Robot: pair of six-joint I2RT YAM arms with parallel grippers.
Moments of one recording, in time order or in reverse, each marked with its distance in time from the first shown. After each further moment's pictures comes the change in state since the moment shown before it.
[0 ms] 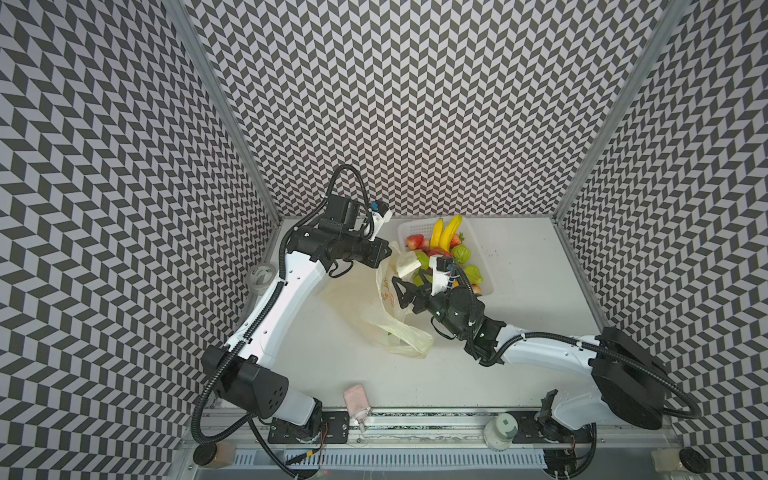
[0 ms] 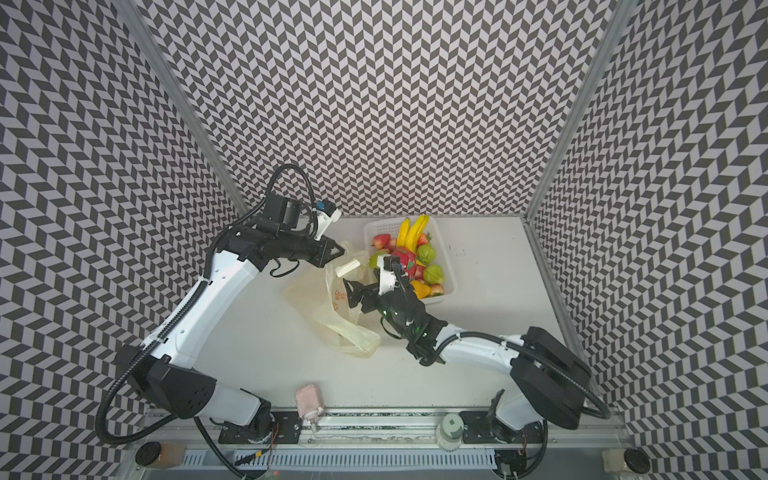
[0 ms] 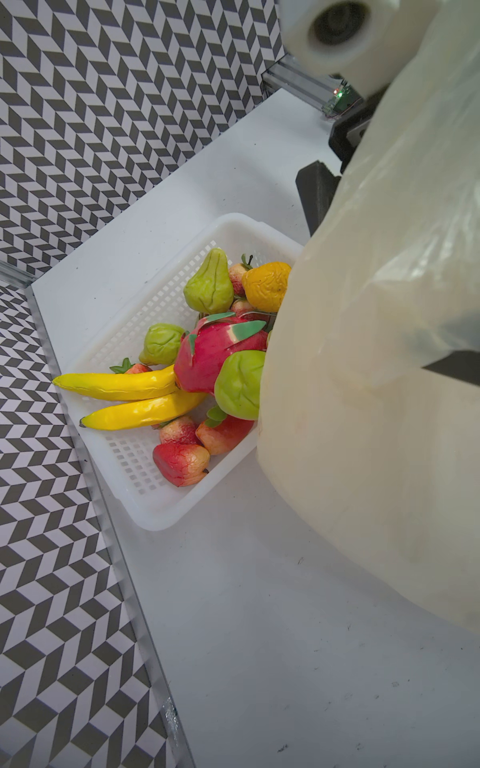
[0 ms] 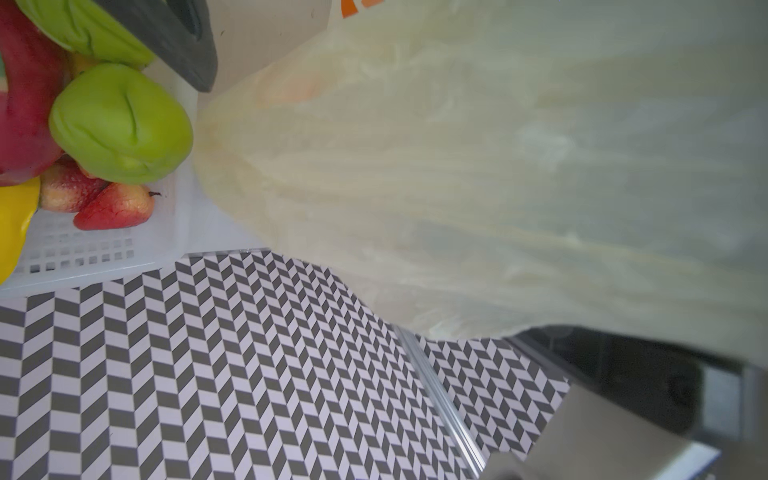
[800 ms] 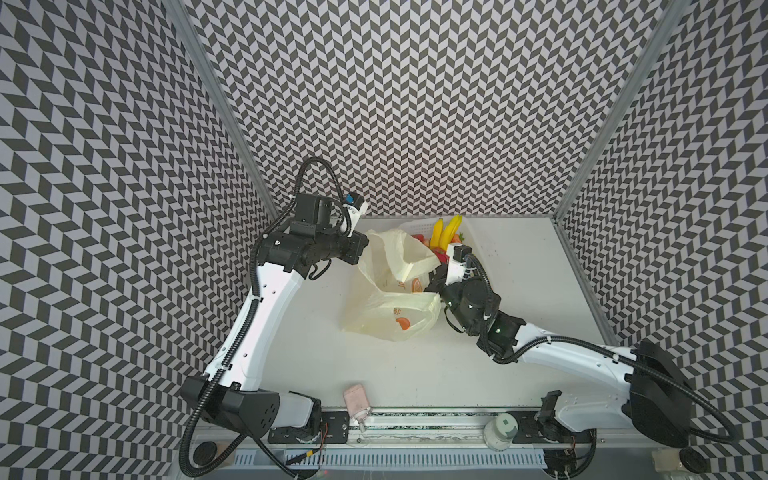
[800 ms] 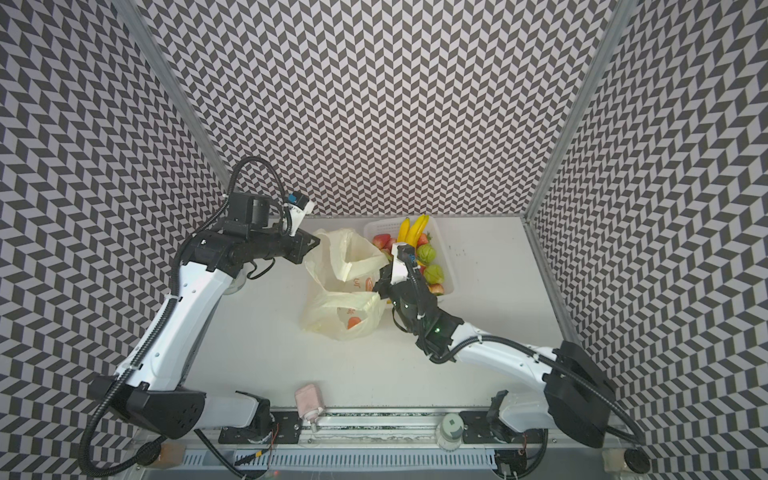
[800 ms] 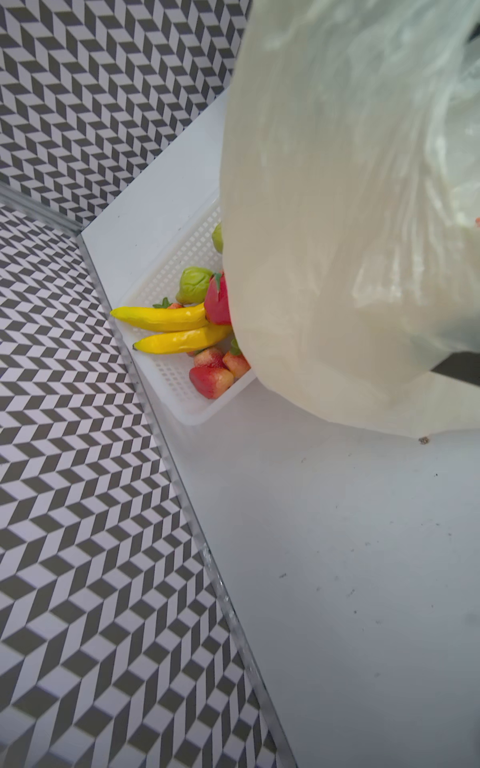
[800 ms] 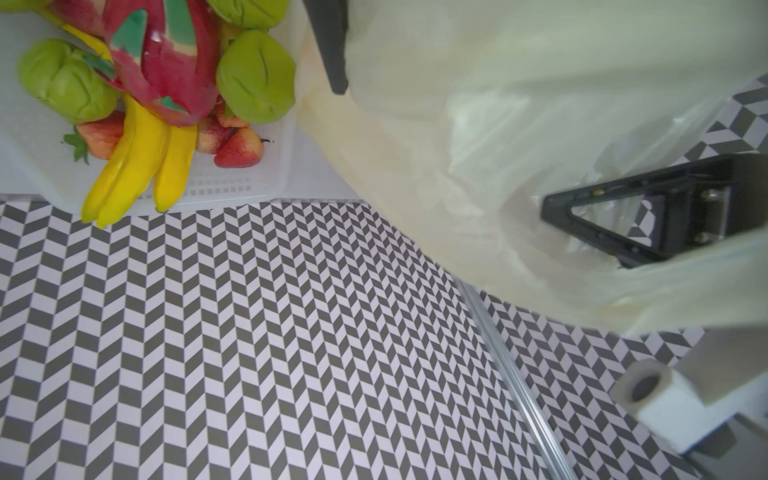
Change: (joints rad) left arm 0.113 -0.113 -0.004 0.002 -0.091 0.082; right arm -0.045 -0.180 0.039 -0.229 0.177 -0.165
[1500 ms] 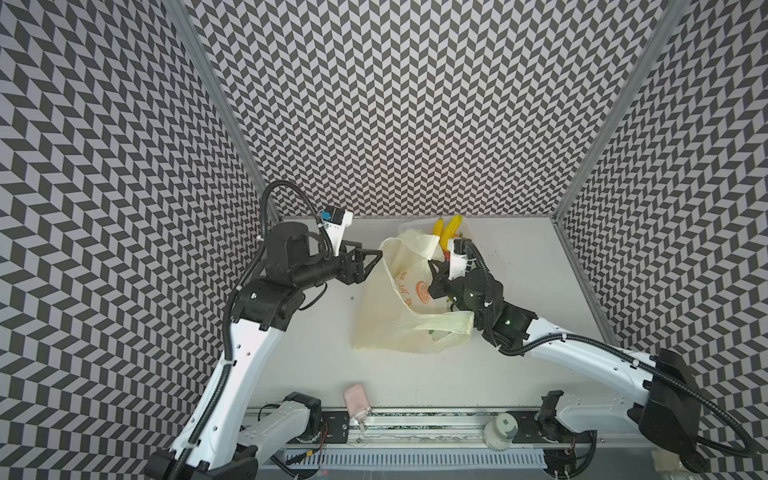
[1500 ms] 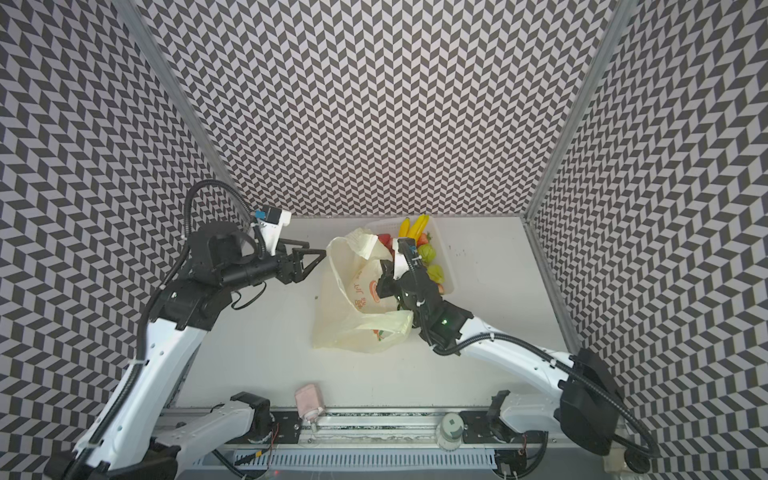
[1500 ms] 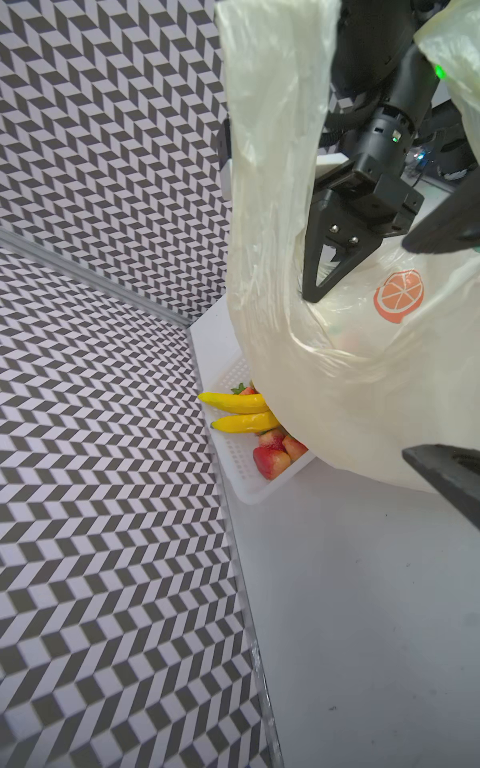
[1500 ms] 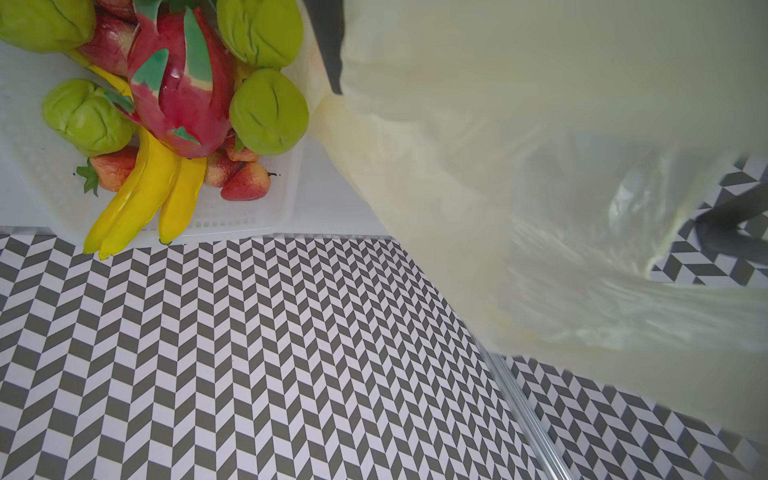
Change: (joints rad) left arm -0.032 -0.392 -0.377 0.344 0.152 -0.379; right arm -0.017 -0.023 0.096 -0.254 -0.083 0.051
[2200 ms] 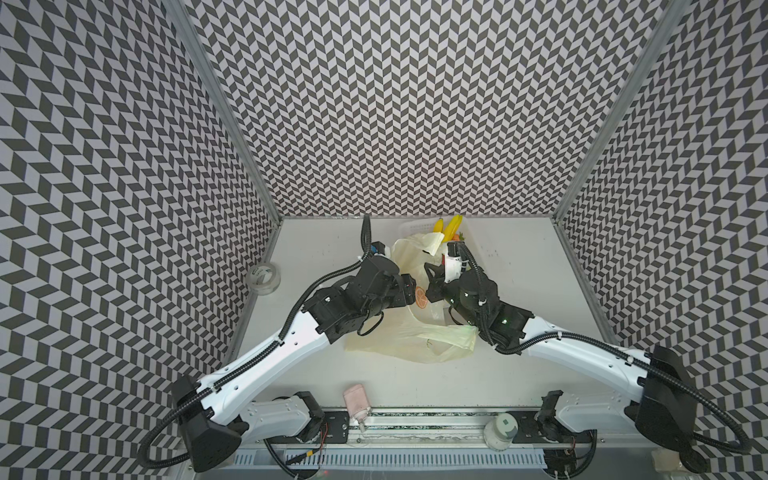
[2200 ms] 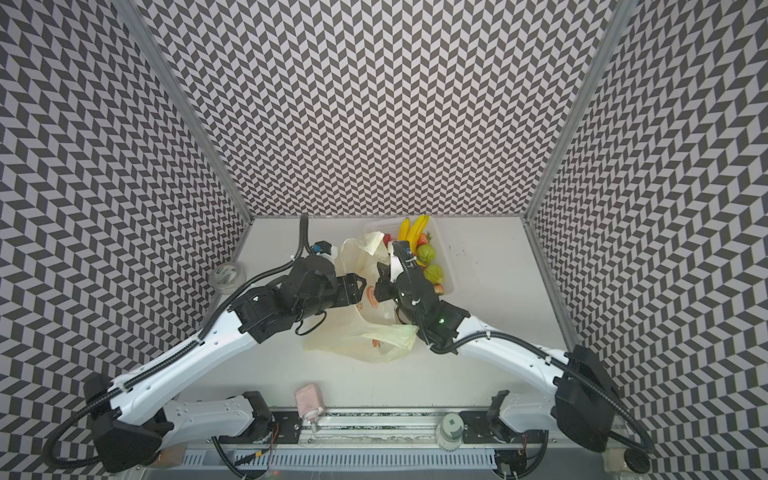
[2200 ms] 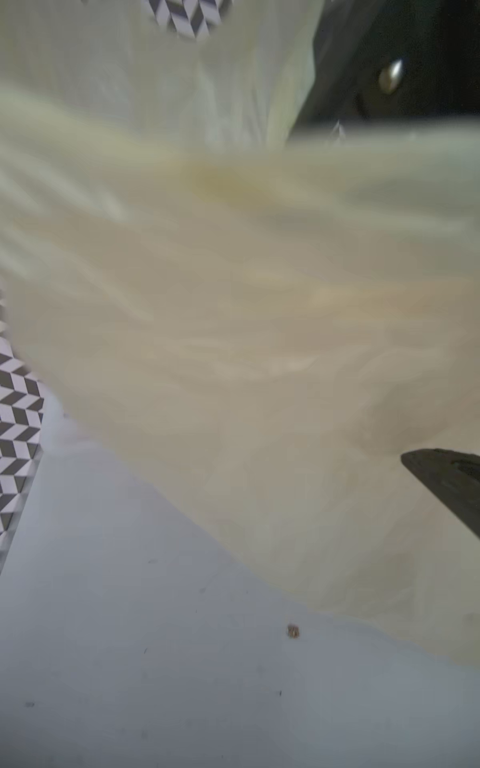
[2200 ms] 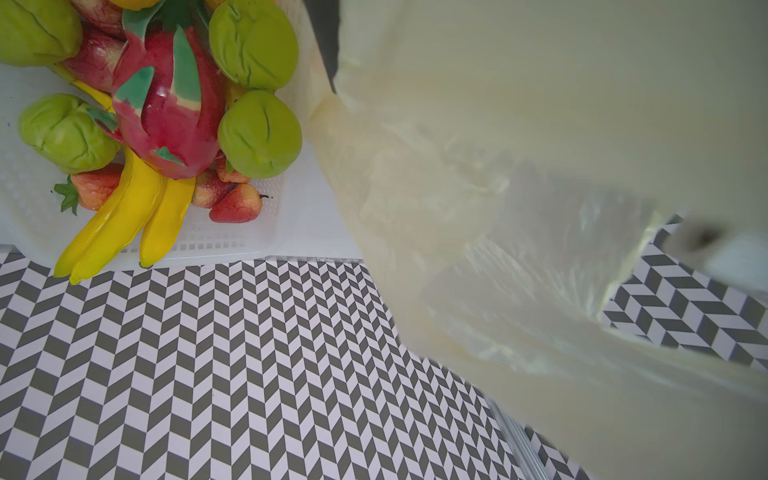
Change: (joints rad) left arm -0.547 0.224 -0.070 -0.079 -0.750 -0.520; right arm 0.002 0.023 0.004 -0.035 -0.048 0.005
